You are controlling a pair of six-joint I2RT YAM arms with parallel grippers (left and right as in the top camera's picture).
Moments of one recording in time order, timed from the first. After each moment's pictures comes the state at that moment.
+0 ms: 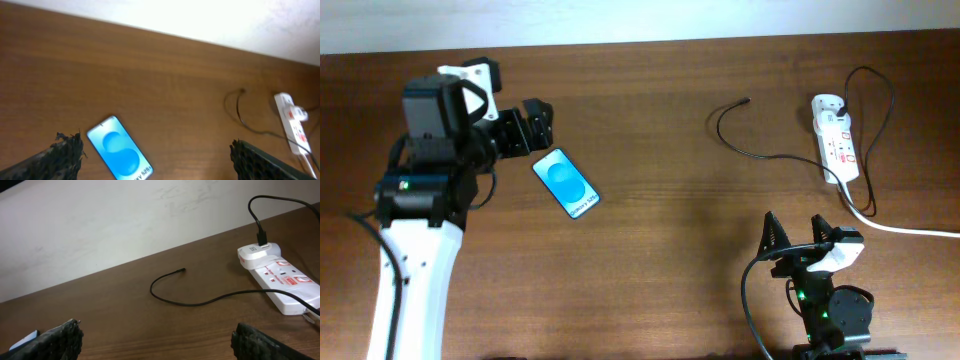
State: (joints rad) left arm -0.03 1.35 1.41 -0.74 0.25 -0.23; right arm 0.03 0.01 0.01 -0.07 -0.03 0.36
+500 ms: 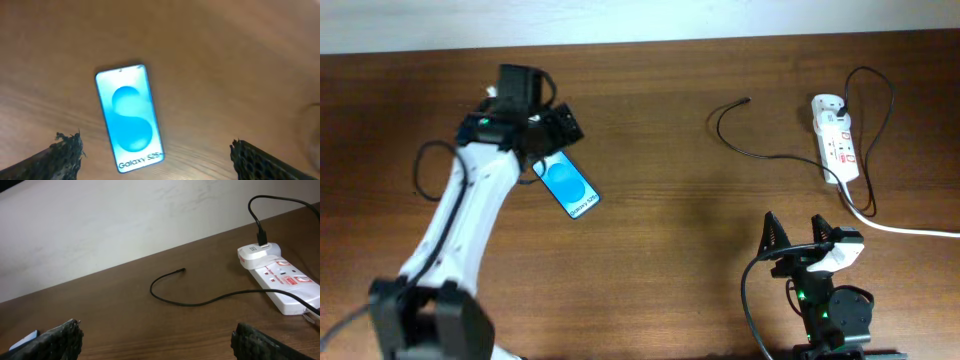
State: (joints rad) left arm -0.18 1.71 1.48 -0.86 -0.05 -0.64; right arm 0.03 0.01 0.01 -0.07 -0.03 0.36
